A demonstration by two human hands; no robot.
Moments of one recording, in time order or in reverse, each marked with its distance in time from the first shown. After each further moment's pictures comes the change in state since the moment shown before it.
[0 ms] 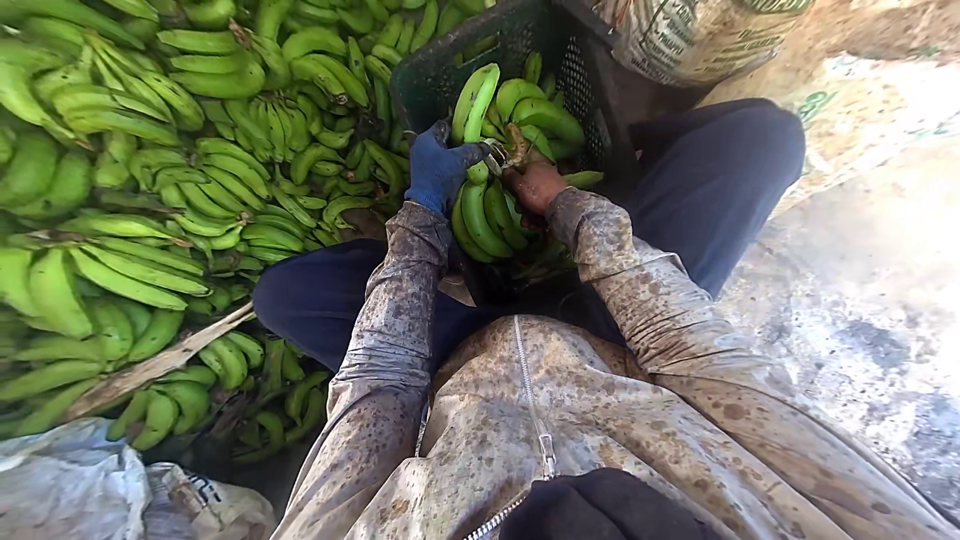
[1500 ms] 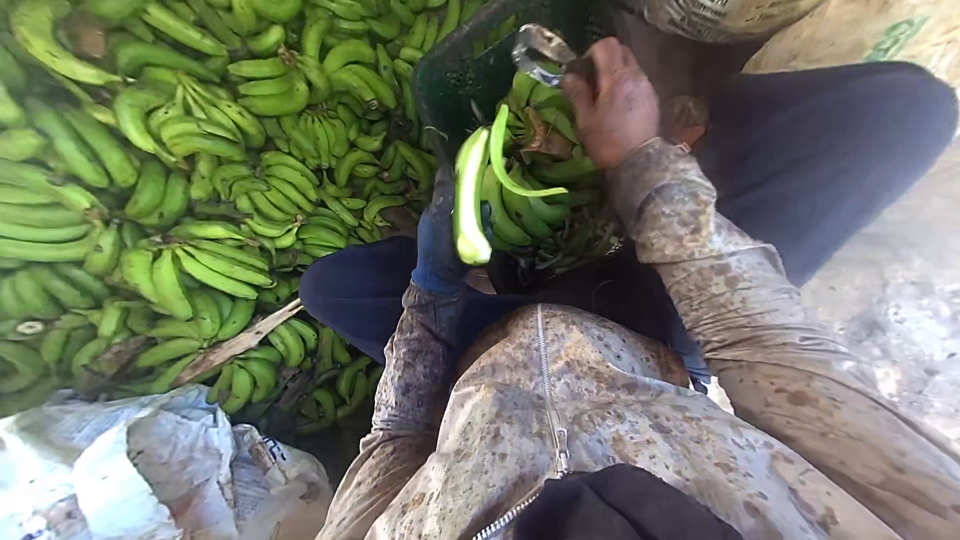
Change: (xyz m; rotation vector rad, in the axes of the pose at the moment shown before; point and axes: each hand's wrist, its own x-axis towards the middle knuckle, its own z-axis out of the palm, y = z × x) left_hand -0.129 0.000 -0.009 -0.838 -0.115 -0.099; right_hand -0.034 0.018 -0.068 -0.252 0.551 -0.595
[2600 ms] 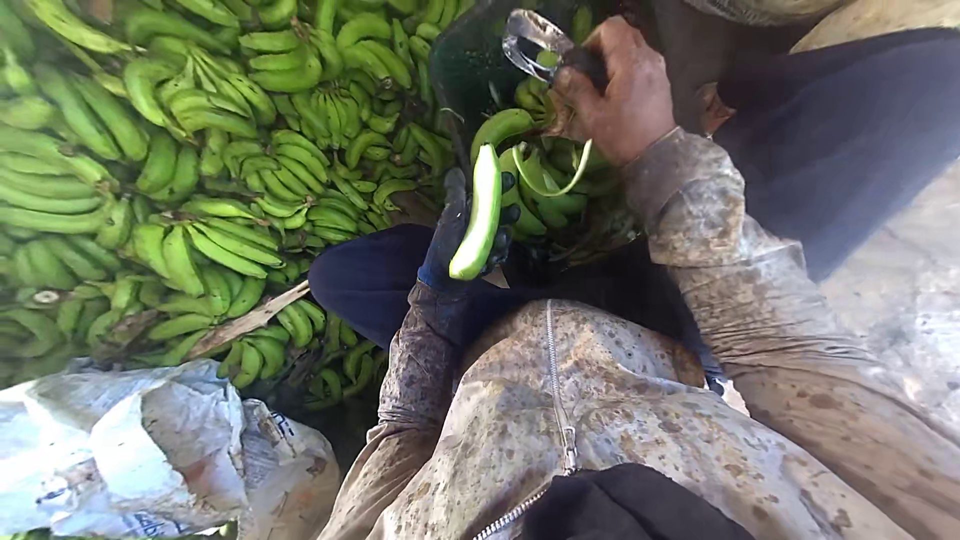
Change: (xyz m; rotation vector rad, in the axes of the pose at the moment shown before) left_hand -0.005 -0.007 -0.029 -0.171 -0.345 -0.299; right_hand 0.001 -0.017 0.007 0.153 0.000 -0.161
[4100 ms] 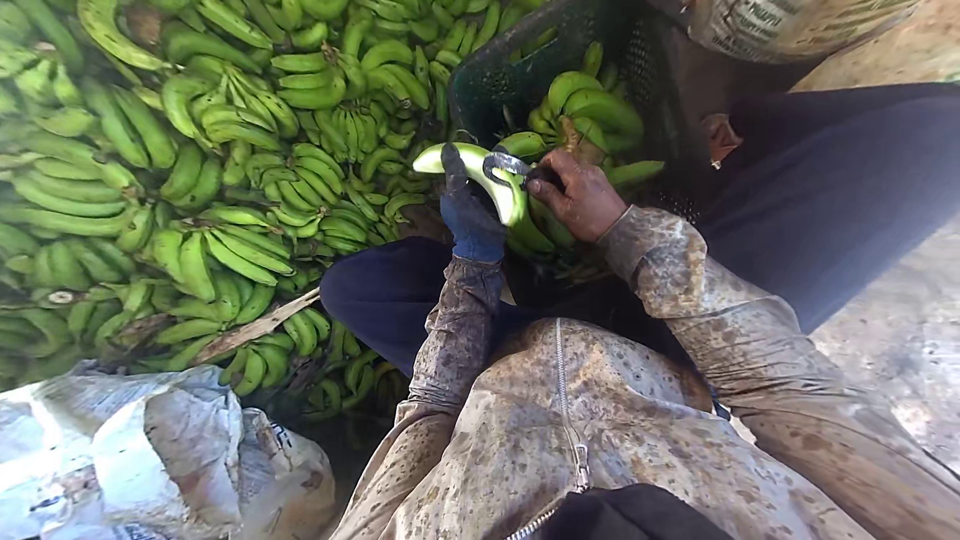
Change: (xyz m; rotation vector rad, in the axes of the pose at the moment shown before) left_hand 0.073 0.012 0.022 -0.133 0.558 0.810; right_hand -0.036 -0.004 0.054 0.160 -0.260 -0.110
